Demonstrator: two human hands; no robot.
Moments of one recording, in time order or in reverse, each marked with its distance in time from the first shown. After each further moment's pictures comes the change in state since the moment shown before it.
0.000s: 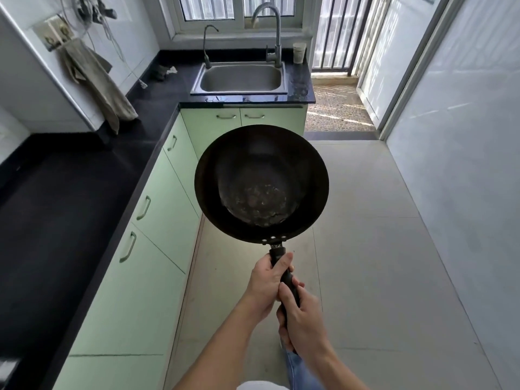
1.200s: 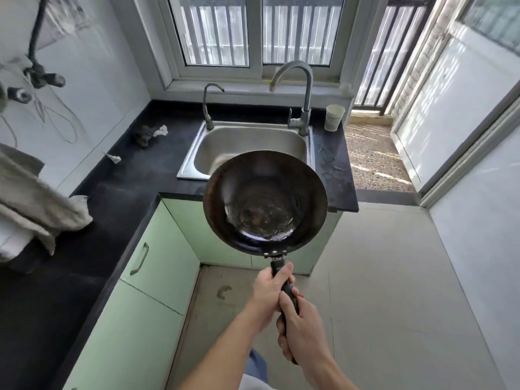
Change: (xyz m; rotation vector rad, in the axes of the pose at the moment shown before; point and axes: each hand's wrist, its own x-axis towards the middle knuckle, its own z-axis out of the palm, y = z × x) left_hand 0.522 0.283 -0.009 -0.080 0.156 -0.067; right_hand 0.547 -0.251 0.043 -0.193 -0.011 0.070
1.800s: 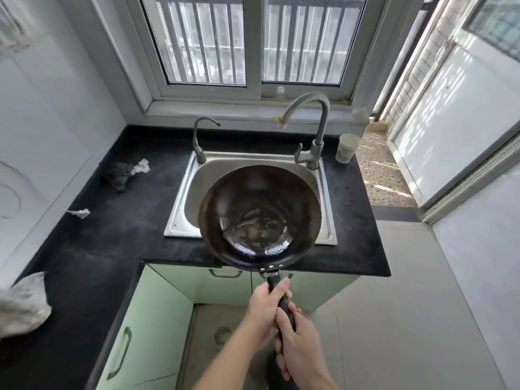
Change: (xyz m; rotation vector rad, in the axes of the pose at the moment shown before) left_hand 0.182 0.128 -0.033 -0.002 -0.003 -0.098; right_hand 0.176 -0.119 0.064 -0.107 0.071 0.035
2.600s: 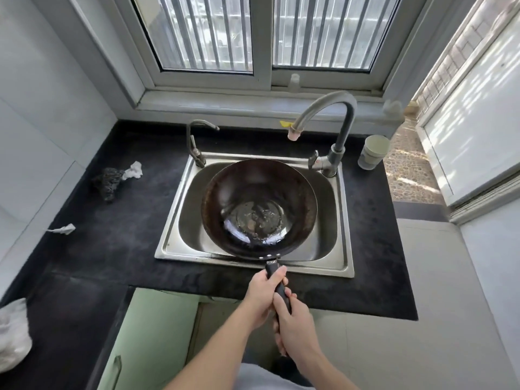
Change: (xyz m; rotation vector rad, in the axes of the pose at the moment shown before) left_hand 0.127 0.066 0.013 -0.016 0.084 -0.102; right_hand 0.142 -0.047 0.002 0.038 -0.096 0.138
